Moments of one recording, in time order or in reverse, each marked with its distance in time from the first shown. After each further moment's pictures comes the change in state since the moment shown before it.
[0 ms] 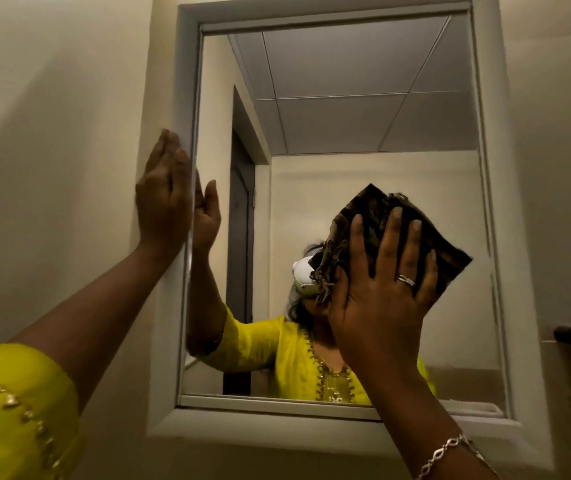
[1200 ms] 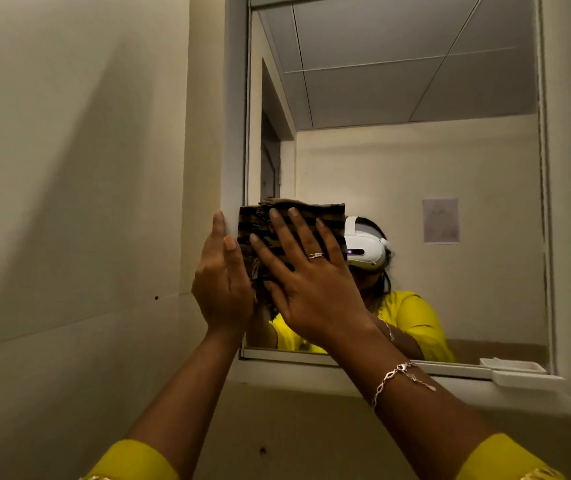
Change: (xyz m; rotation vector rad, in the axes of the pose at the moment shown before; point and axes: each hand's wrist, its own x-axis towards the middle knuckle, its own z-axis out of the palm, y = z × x) left_hand -0.117 0.005 -0.029 0.032 0.026 -0.241; right_hand -0.019 -0.082 0.010 0.156 -0.193 -0.651
